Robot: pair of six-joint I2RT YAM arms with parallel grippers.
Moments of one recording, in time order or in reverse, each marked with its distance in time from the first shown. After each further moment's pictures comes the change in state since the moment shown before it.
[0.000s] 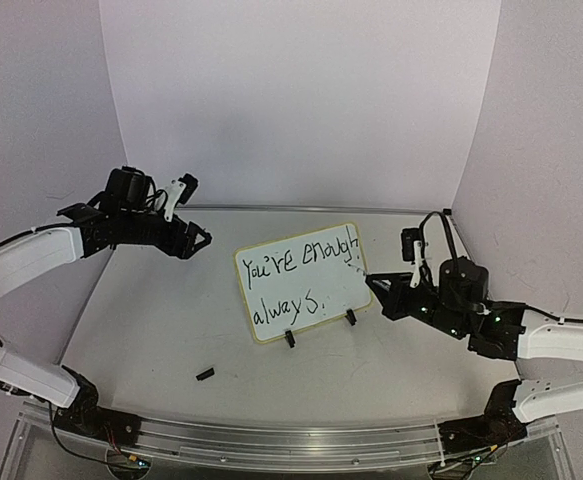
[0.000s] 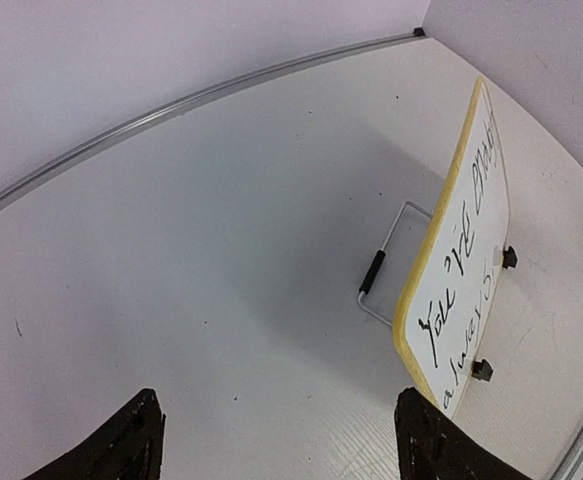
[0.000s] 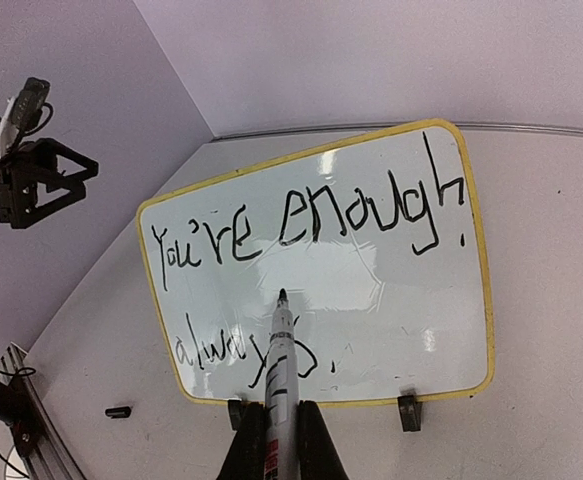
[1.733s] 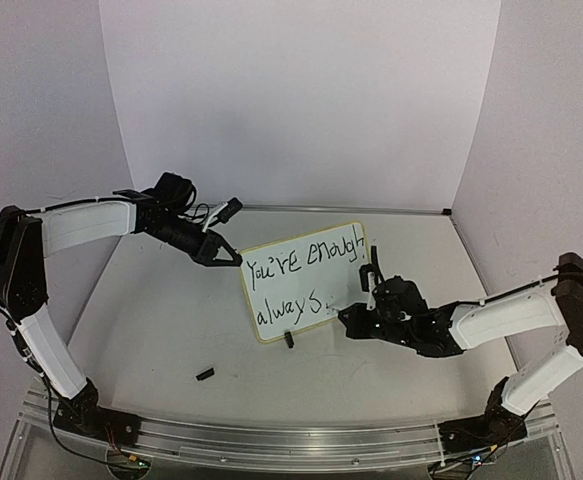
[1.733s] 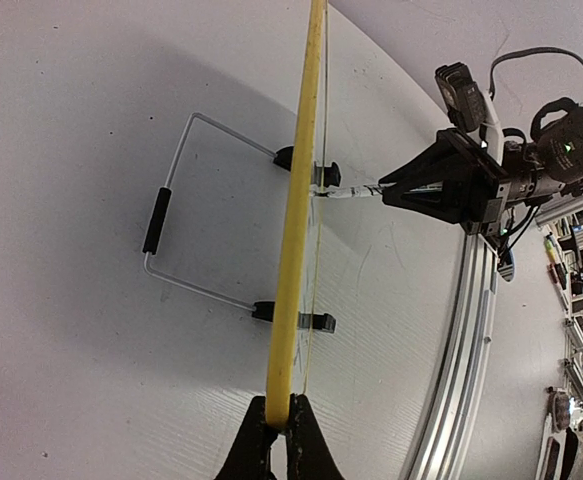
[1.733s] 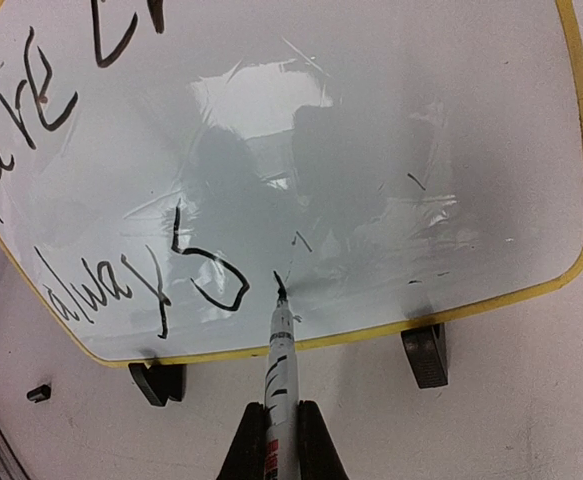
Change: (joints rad) left arm 0.008 0.405 0.234 -0.168 0.586 0.123; right arm 0.001 0.510 0.051 0.129 -0.013 0.217
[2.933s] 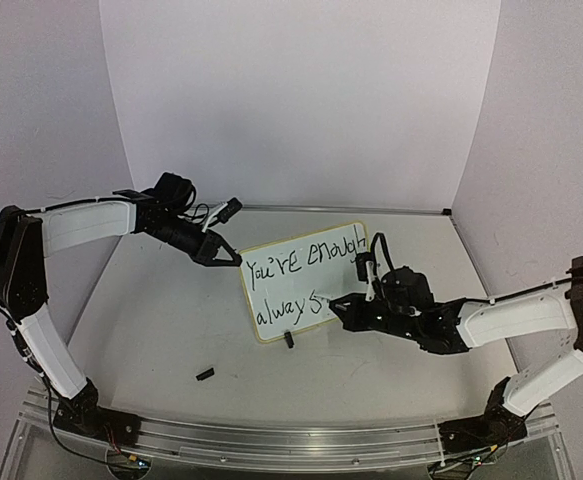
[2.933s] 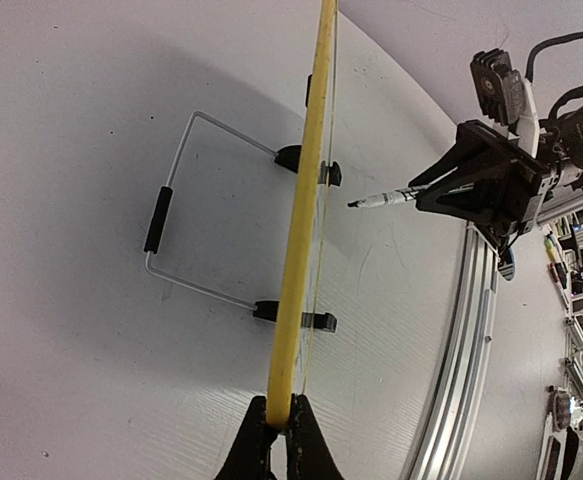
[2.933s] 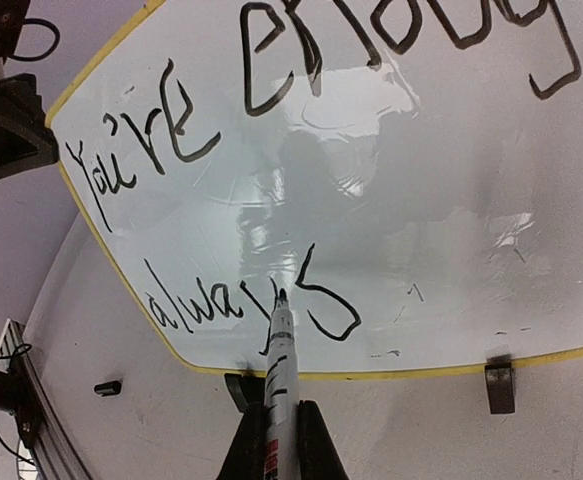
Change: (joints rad) left arm 0.003 0.001 0.000 0.000 0.002 0.004; right arm 0.001 -0.048 0.019 0.060 -0.115 -0.036
